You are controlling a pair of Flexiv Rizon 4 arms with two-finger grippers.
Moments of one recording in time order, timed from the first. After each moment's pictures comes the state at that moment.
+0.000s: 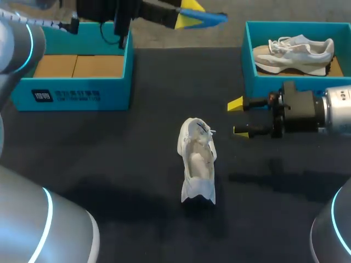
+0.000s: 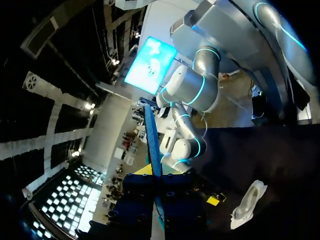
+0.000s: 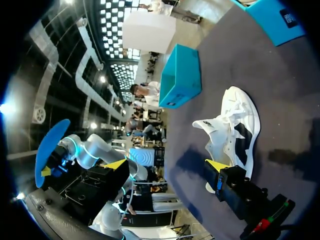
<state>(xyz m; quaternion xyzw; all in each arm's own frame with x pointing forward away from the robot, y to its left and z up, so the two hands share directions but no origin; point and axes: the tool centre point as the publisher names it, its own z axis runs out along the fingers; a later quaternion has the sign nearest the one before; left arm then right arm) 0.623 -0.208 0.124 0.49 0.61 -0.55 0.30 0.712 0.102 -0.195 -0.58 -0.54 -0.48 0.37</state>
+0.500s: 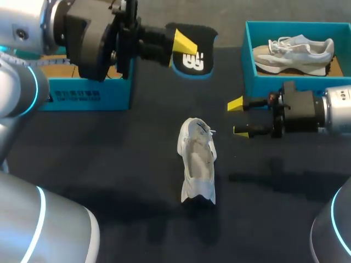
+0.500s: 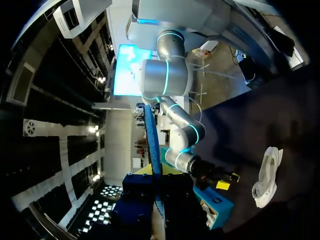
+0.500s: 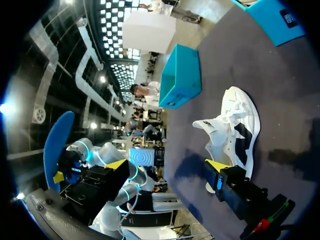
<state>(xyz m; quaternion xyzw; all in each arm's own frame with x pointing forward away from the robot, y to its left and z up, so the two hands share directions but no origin) 0.619 -0.201 0.074 0.56 0.52 -0.51 0.40 0.712 0.102 -0.195 -0.58 -0.54 -0.48 0.37</state>
